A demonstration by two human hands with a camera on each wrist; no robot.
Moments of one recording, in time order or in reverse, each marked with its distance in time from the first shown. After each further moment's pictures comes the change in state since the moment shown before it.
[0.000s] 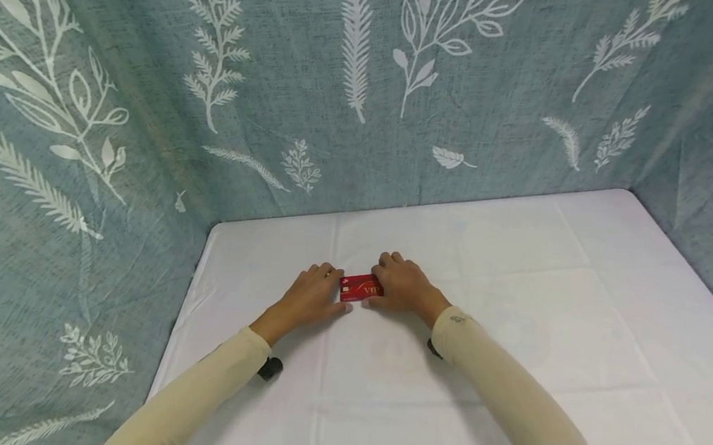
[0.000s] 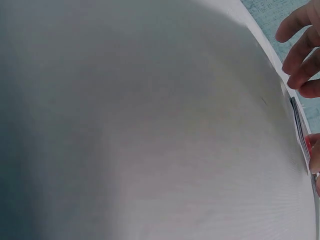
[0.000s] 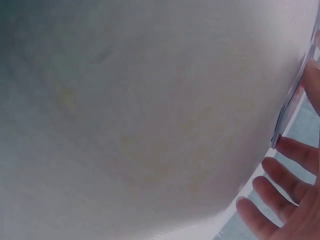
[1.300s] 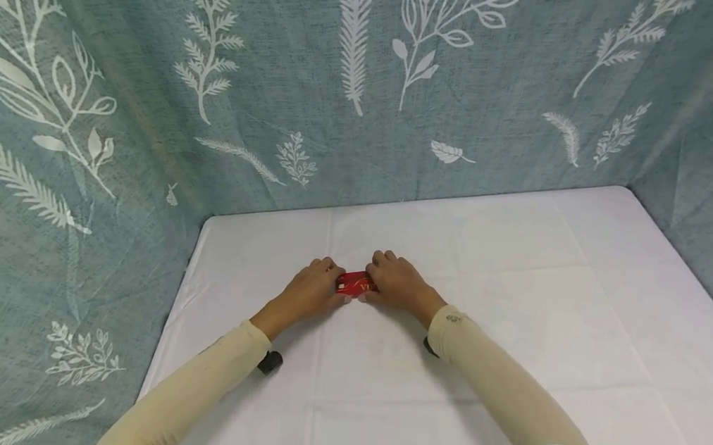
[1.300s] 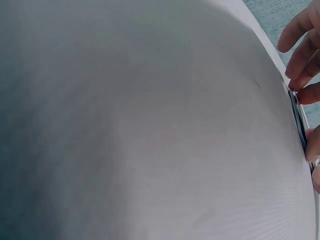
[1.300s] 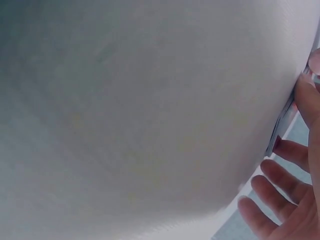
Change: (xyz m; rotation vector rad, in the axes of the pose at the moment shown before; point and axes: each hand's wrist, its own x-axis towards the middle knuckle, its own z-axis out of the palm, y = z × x) left_hand 0.012 0.000 0.008 -0.043 0.046 0.056; right_hand 0.000 -0.002 0.001 -0.026 0.021 -0.054
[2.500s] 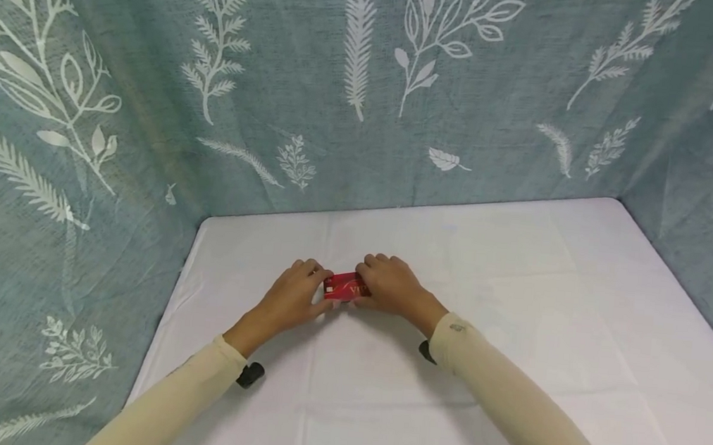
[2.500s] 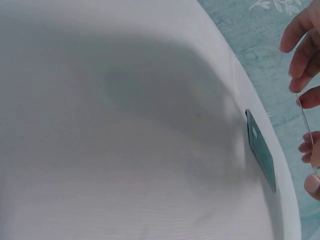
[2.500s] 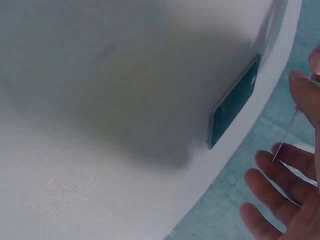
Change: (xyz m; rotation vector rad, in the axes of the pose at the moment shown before) left_hand -0.034 0.006 -0.030 0.037 0.193 0.041; right_hand -0.003 -0.021 -0.030 -0.046 0.060 -0.020
